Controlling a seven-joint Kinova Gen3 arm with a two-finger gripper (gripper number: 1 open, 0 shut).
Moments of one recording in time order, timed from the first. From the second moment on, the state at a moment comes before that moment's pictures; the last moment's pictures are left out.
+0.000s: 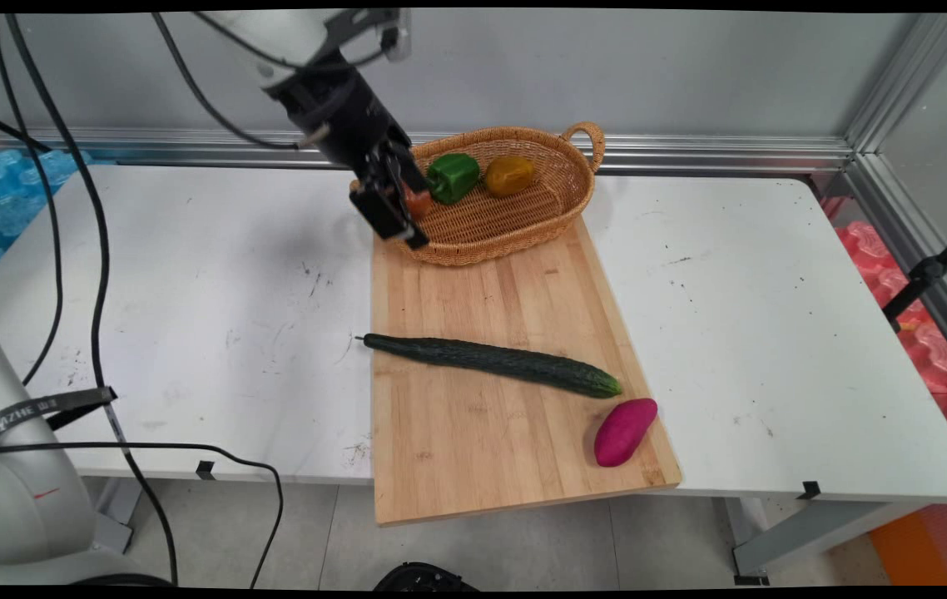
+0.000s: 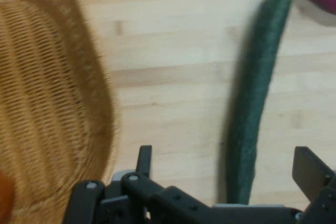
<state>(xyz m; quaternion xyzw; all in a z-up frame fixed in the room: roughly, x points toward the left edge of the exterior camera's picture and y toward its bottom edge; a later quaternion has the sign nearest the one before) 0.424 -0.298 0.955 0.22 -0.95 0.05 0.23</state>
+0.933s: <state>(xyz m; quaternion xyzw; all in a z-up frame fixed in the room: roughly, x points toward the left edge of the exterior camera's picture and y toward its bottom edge) 0.326 -0.290 0.844 0.13 -0.97 0.03 0.20</state>
